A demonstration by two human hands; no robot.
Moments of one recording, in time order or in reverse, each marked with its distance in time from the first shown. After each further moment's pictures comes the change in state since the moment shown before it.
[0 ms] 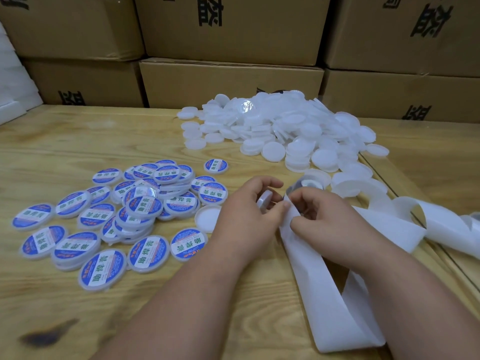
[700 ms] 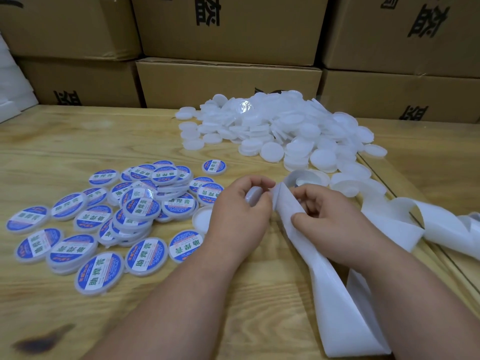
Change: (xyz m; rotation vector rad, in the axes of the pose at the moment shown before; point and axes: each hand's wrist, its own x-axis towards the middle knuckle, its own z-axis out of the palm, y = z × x) left_hand 0.007 -0.005 -0.002 -0.098 0.145 -0.044; right_hand 0.001 0.001 -0.004 0.038 0.018 -0.012
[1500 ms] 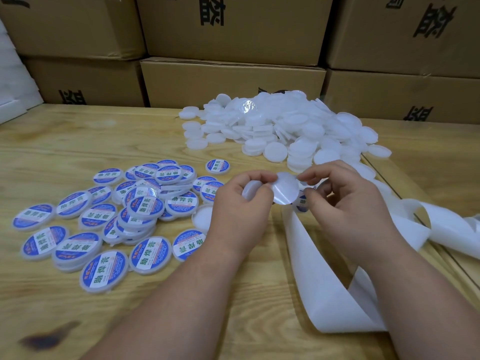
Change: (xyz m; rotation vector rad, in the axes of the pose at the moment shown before) left_hand 0.000 0.008 0.000 -0.182 0.053 -0.051; right_hand -0.001 -0.006 -0.001 0.101 0.319 -0.253
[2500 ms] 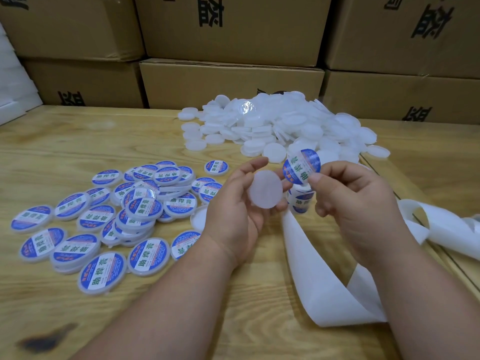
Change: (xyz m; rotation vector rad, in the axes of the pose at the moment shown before) left_hand 0.002 0.013 -0.002 -0.745 -0.249 -0.245; right_hand 0.005 -0.009 -0.005 0.431 0.049 0.180
